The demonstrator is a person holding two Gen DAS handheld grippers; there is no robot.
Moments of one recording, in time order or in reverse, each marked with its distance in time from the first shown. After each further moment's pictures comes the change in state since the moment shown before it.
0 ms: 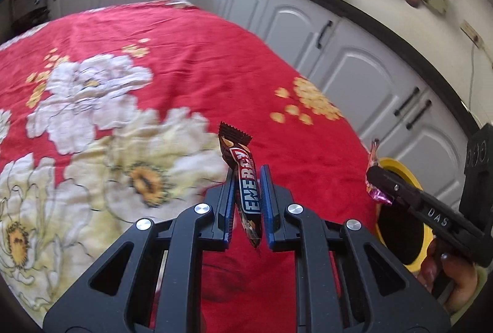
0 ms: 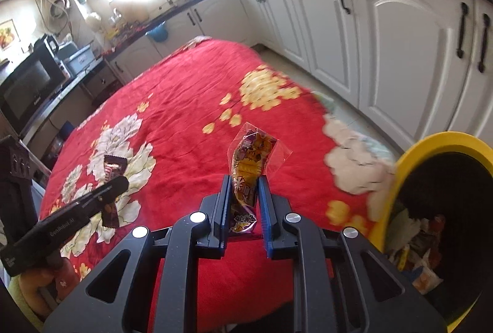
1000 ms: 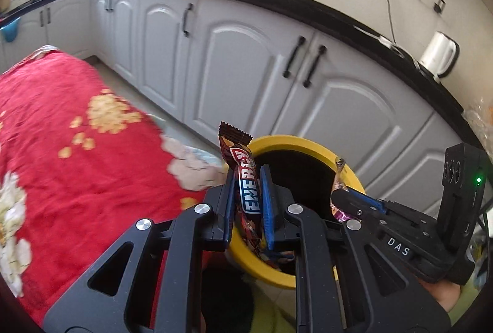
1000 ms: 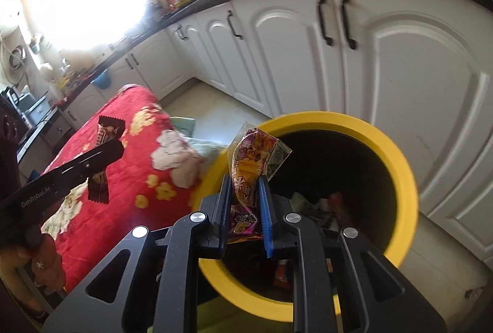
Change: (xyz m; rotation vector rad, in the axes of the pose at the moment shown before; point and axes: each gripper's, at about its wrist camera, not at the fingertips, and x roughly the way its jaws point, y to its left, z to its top) left arm 0.038 -0.212 -0.016 0.328 0.047 -0.283; right arm -0.110 -0.143 -0.051 0.187 -0.129 -0.220
